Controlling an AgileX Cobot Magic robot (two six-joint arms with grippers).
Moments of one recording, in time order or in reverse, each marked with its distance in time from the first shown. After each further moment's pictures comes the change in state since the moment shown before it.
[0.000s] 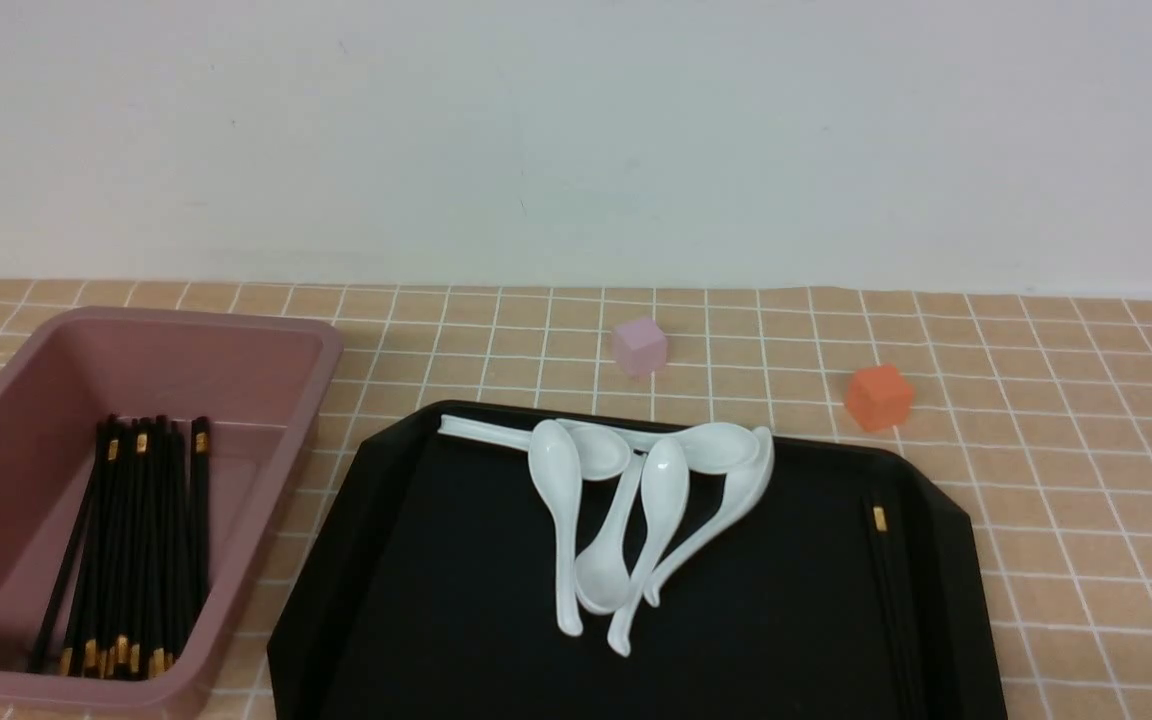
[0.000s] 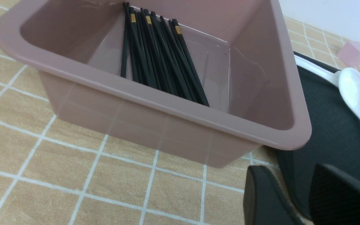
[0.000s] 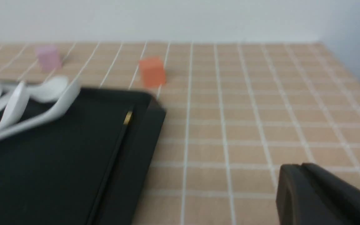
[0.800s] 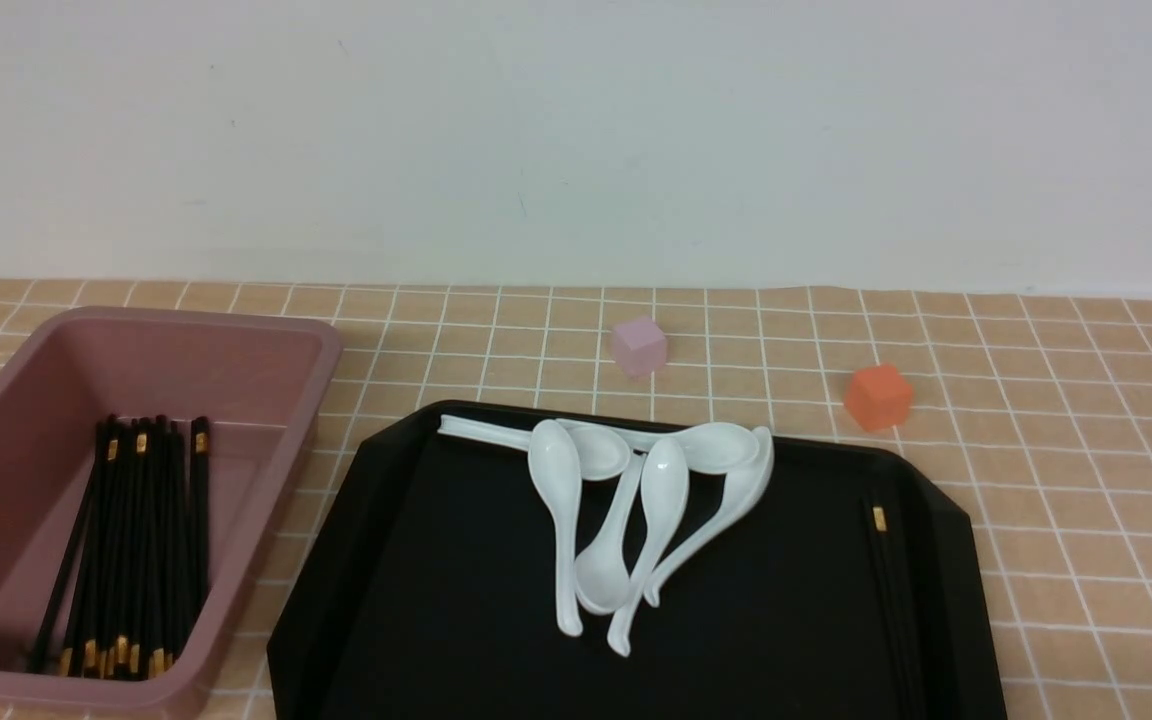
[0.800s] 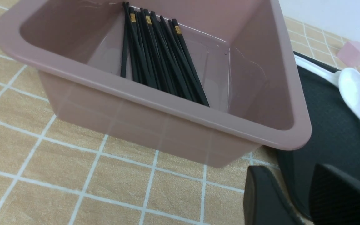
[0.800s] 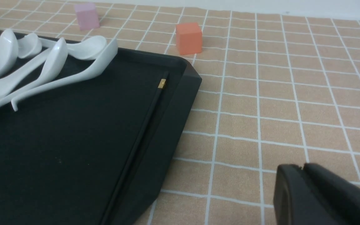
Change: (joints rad) right arm 0.094 -0.001 -0.006 -0.027 0.058 0.000; left arm 0.000 0.000 0.000 0.000 0.000 0.000
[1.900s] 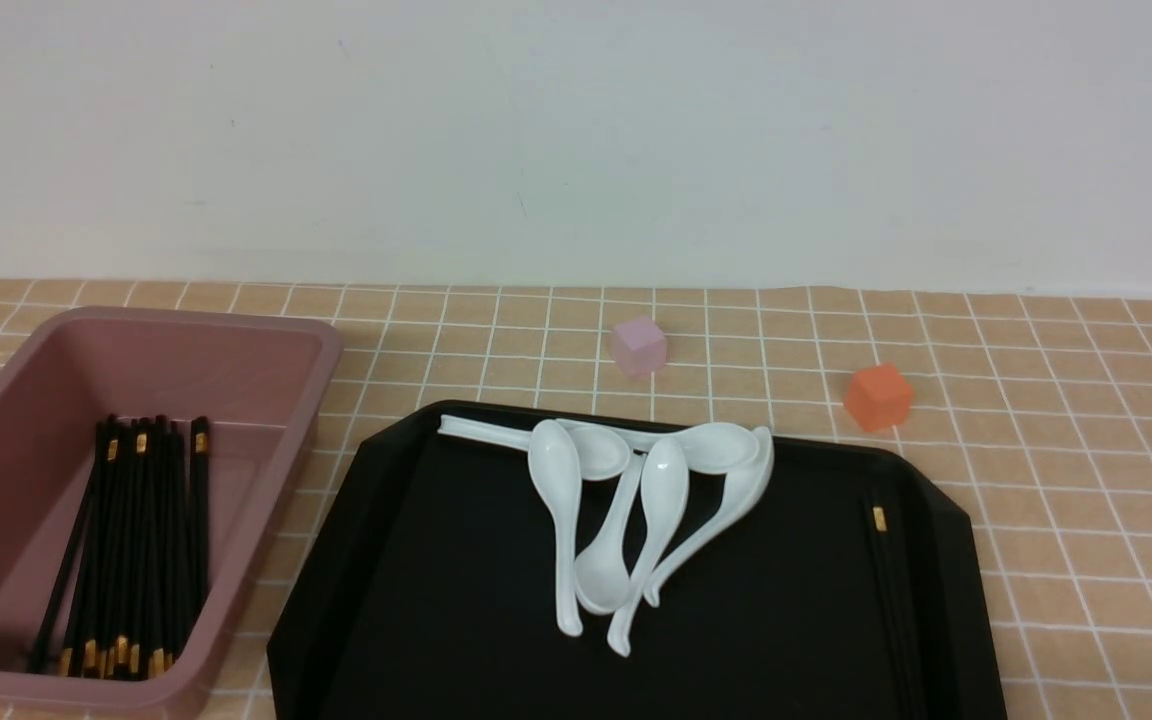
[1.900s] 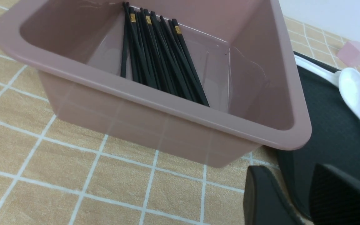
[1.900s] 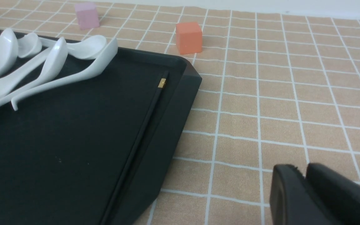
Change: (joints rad) right arm 0.000 0.000 0.000 0.000 0.002 0.000; left arm 0.000 0.000 0.000 0.000 0.000 0.000
